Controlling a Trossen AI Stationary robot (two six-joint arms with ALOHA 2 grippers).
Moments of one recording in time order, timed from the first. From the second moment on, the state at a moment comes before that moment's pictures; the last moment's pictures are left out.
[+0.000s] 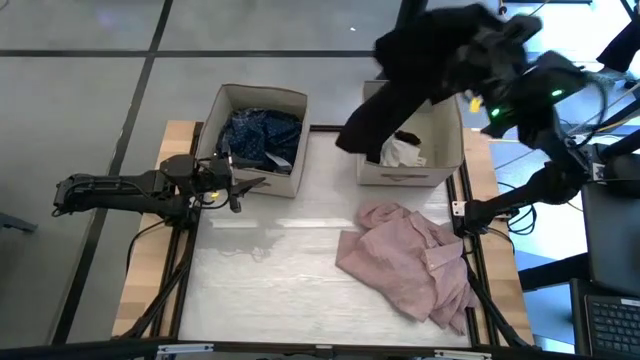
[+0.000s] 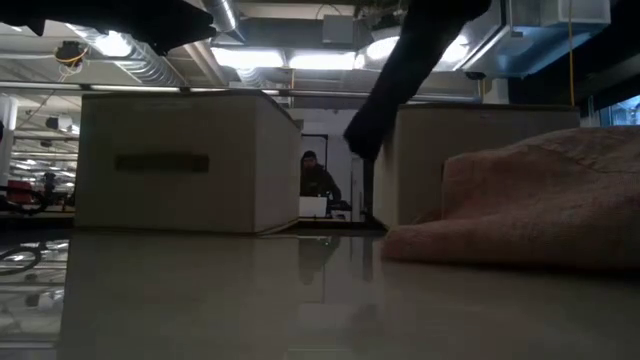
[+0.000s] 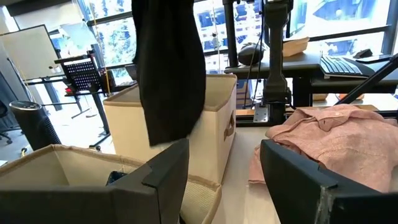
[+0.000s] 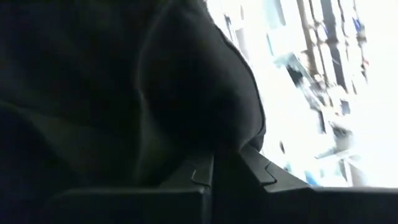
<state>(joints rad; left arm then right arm) 0.09 0.57 0.46 0.11 -0.20 0.16 -0.16 1.31 1.98 -0.27 1.19 -1.61</state>
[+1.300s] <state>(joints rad) 0.09 0.57 0.46 0.12 -0.20 0.18 -0.59 1.38 1.72 -1.15 0.61 -0.63</state>
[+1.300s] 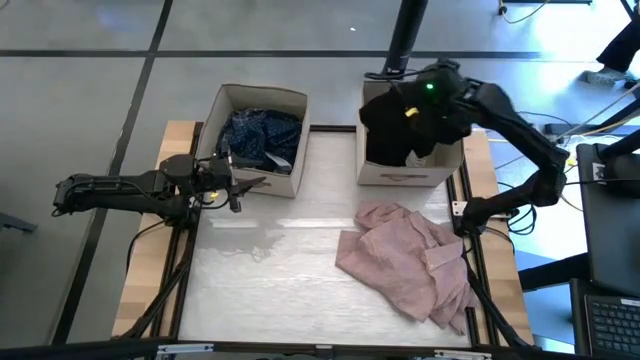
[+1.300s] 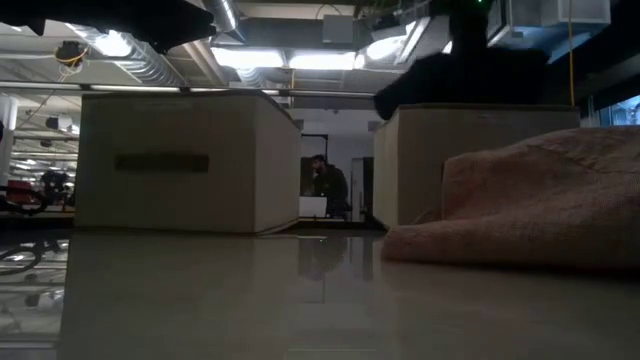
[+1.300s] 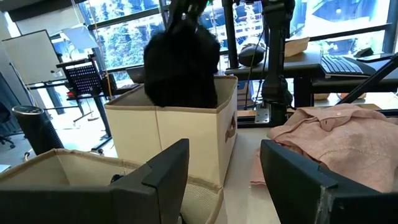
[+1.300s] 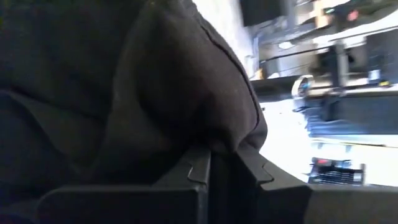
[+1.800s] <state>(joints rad) 0.09 0.57 0.46 0.12 -0.20 0.18 -0.76 1.38 1.28 -0.90 0.49 -0.59</state>
